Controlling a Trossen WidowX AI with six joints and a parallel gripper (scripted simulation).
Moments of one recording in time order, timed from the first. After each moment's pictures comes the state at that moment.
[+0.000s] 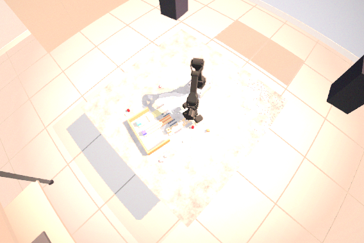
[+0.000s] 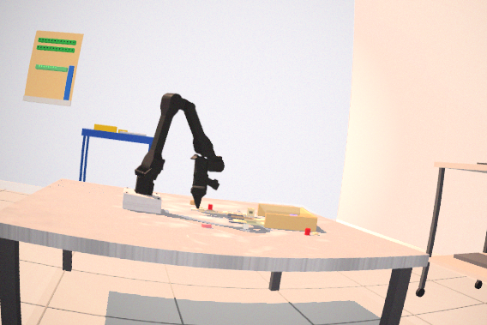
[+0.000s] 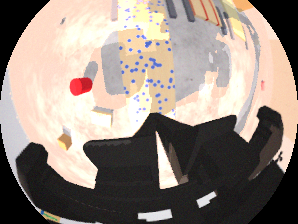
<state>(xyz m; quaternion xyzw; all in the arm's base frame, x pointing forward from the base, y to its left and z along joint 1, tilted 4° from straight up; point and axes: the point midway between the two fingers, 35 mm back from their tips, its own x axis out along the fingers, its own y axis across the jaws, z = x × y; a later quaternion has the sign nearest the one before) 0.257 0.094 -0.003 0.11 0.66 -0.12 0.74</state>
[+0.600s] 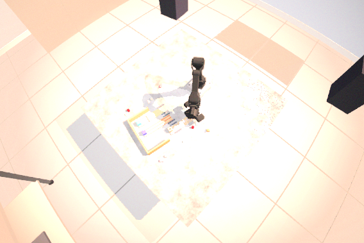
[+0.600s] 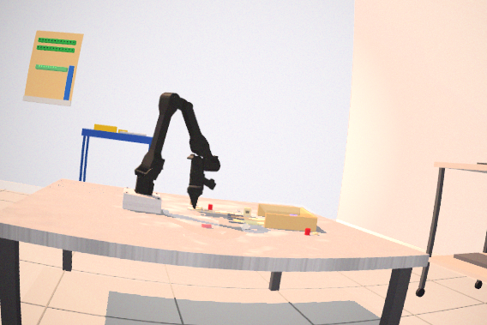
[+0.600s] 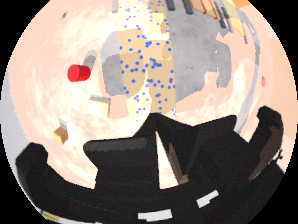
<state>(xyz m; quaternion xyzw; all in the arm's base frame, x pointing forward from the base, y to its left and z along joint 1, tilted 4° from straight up) 0.243 0.099 -0.006 0.10 0.66 -0.12 0.74</state>
